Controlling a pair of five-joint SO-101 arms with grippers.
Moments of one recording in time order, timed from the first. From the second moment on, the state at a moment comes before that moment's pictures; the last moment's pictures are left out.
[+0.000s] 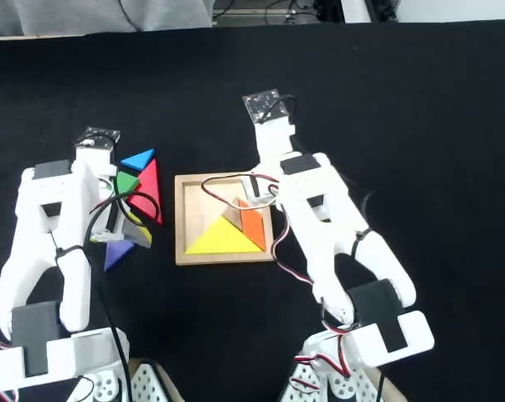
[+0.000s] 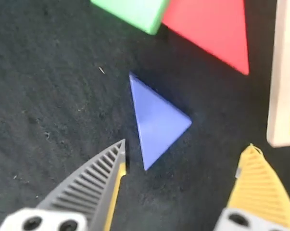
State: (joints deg) left arm -16.2 -7.6 33.7 71.5 -19.4; right arm -16.8 -1.2 30.5 47.0 -0.4
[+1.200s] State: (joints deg) left arm -13.5 -5.1 43.9 56.8 -12.0; right arm -16.8 -1.2 30.5 47.0 -0.4
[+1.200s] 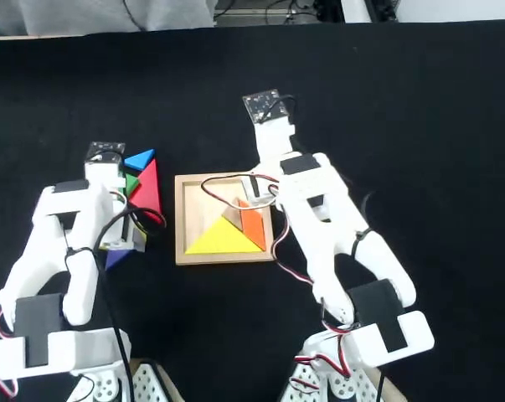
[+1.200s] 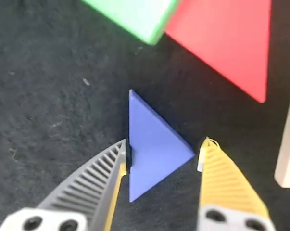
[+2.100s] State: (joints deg) left arm -12.1 -5.0 44.6 54.6 -8.8; right arm -16.6 -1.2 30.6 47.0 -0.4
